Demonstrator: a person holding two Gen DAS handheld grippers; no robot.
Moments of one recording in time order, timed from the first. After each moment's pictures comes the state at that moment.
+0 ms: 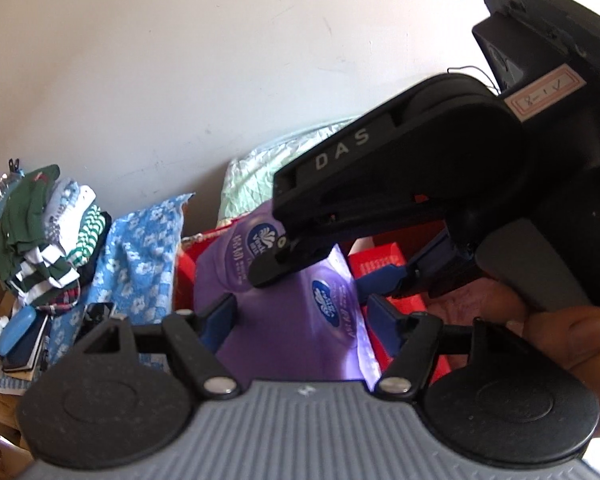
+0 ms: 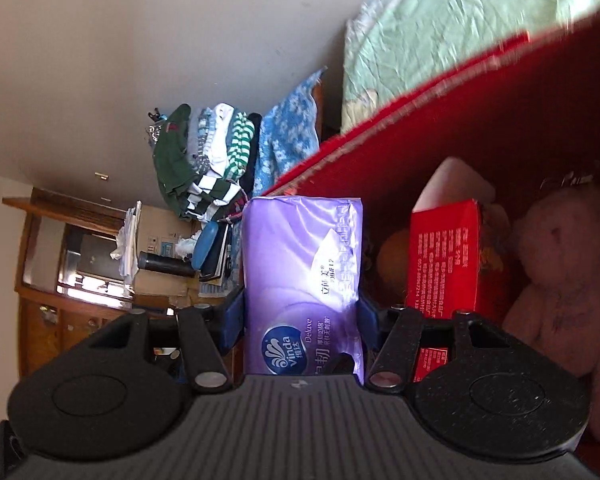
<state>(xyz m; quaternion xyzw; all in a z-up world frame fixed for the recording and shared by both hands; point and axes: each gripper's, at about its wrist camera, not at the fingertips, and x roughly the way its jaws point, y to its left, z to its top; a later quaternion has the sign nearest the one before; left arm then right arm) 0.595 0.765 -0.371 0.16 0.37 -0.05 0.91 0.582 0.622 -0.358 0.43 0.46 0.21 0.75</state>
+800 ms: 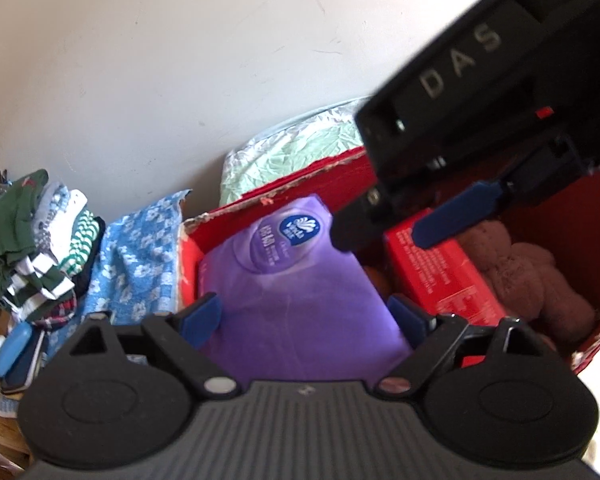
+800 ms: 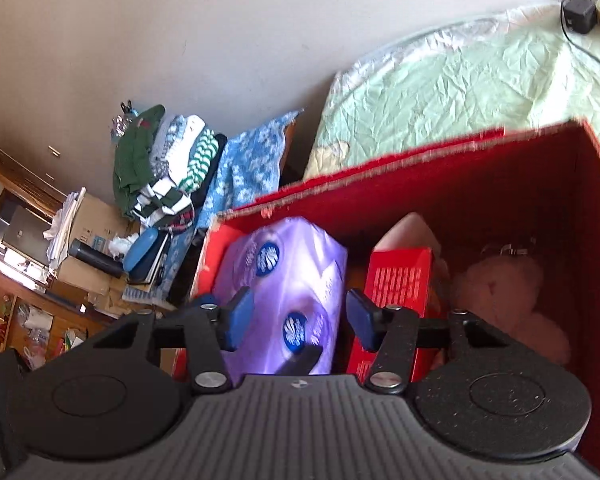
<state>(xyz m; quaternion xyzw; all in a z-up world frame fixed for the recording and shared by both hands) 0.875 1.026 -0.569 0.20 0.36 -0.08 0.91 0.557 0.632 -0.326 0.29 0.43 0.14 0.84</state>
